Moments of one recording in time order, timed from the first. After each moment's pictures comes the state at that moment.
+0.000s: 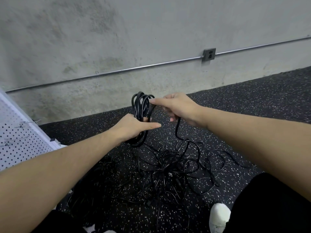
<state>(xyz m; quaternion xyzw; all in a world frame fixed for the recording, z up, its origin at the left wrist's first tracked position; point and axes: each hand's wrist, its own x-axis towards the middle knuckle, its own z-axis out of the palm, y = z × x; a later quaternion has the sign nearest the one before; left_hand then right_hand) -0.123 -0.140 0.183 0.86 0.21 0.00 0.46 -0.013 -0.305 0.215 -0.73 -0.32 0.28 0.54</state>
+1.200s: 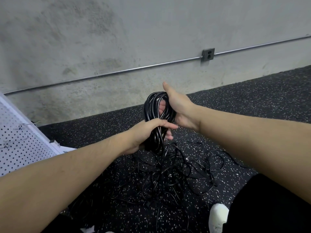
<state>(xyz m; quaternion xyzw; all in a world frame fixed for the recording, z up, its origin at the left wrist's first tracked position) -0.124 -0.188 0.185 0.76 0.11 -0.08 0.63 -0.021 -0.288 0.220 -0.58 -0.04 0.29 0.76</state>
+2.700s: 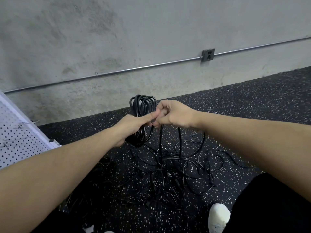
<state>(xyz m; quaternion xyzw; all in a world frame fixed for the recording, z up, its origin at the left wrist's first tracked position) -0.122 -0.150 0.190 0.82 0.26 -0.02 0.52 -0.016 -0.312 0.205 -0.73 -0.41 0.29 0.46</state>
